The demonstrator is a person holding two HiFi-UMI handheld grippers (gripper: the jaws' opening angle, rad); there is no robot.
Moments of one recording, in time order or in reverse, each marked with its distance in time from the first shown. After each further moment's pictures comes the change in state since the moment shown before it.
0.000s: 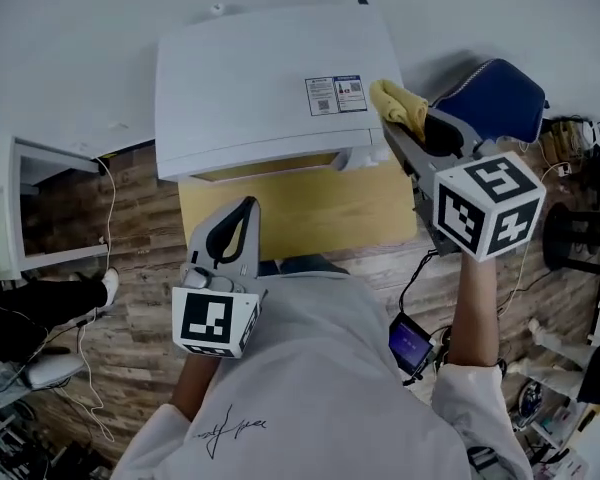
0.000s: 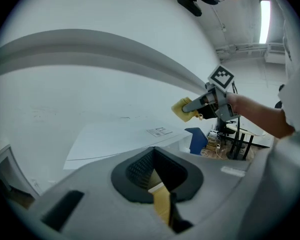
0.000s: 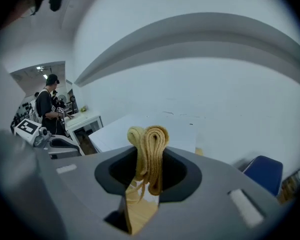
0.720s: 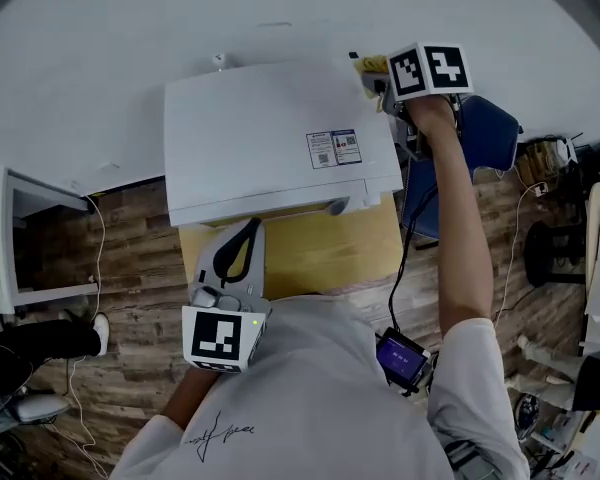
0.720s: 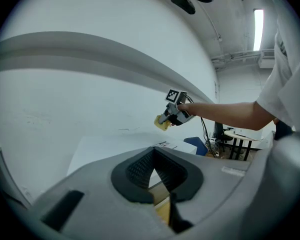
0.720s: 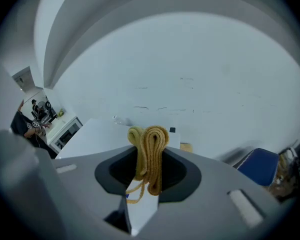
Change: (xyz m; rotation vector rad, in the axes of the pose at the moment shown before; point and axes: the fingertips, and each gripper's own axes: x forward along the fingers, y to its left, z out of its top) left arm 0.011 0.024 0.053 0.000 -0.143 -0.045; right arm 0.133 -0.114 0.071 0.193 0.241 -0.112
